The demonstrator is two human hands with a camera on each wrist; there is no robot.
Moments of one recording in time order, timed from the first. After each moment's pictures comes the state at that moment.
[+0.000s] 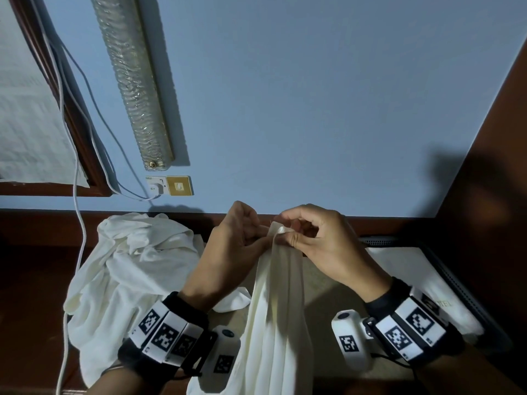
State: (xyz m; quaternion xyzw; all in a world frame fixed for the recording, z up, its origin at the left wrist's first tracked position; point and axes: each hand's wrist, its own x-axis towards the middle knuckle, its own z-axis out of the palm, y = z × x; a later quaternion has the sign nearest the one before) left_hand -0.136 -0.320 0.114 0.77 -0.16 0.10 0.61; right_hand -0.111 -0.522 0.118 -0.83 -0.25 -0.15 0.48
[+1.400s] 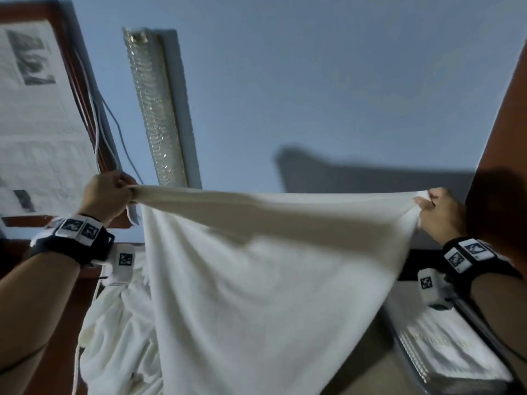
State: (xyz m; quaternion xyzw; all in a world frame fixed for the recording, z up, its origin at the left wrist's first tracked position) left_hand -0.030 -0.074 0.211 0.88 0.14 0.32 0.33; right_hand 0.025 -0.731 0.147 -0.87 0.14 -0.33 0.34
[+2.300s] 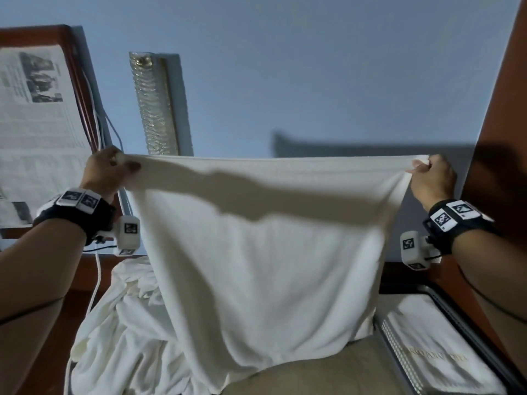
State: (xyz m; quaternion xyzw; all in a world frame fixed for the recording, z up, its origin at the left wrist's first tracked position) left_hand -0.020 -0.082 0.274 0.81 0.10 0.36 0.45; right_hand 0.050 -0.723 0.242 -0.81 0.14 -0.42 0.39
